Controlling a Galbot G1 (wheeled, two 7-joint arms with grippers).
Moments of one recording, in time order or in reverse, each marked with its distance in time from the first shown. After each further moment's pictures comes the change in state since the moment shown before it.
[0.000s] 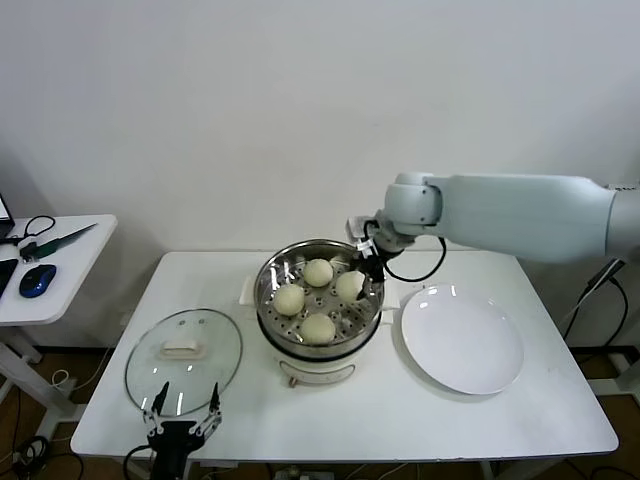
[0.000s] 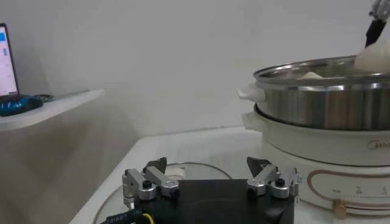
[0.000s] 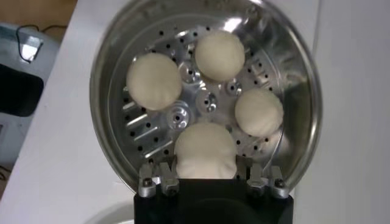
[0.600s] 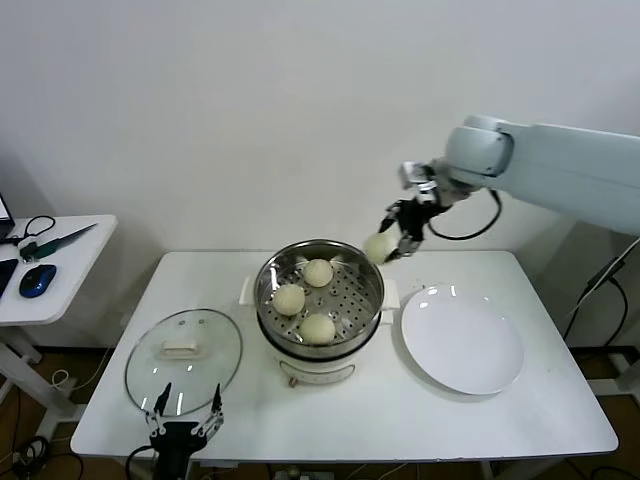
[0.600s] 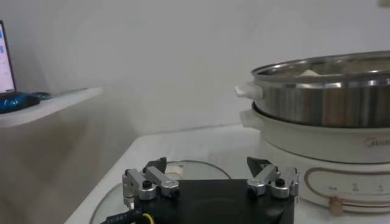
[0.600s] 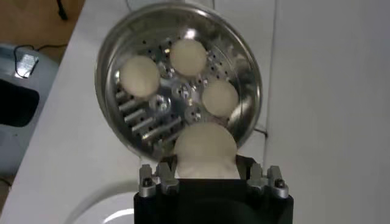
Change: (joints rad) left arm 0.000 -0.003 0.005 -0.001 0.002 0.003 0.001; right arm 0.172 -0.093 -0.003 -0.006 0.090 0.106 -0.128
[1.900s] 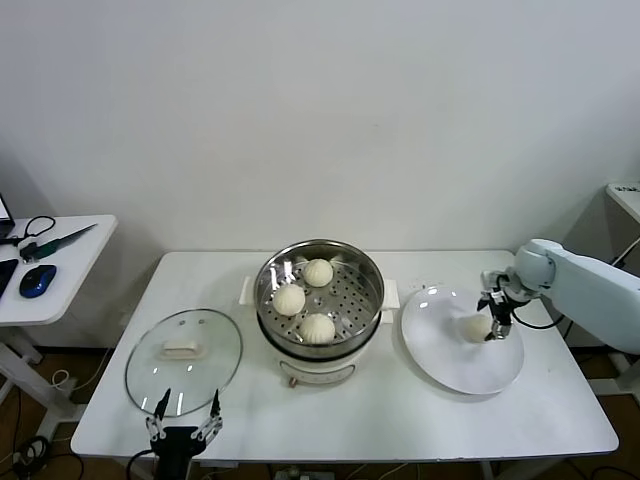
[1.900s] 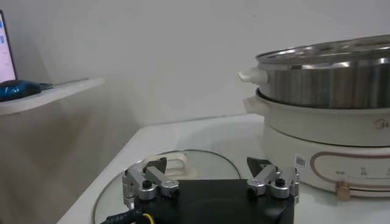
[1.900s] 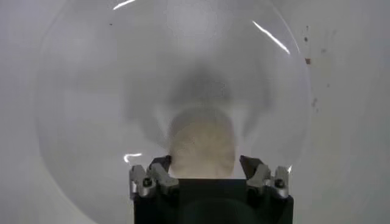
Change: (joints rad) left arm -0.017 -0.004 -0.010 0.057 0.002 -0.015 -0.001; right arm -0.737 -0.209 0.438 -0.515 -0.618 0.194 -0.083
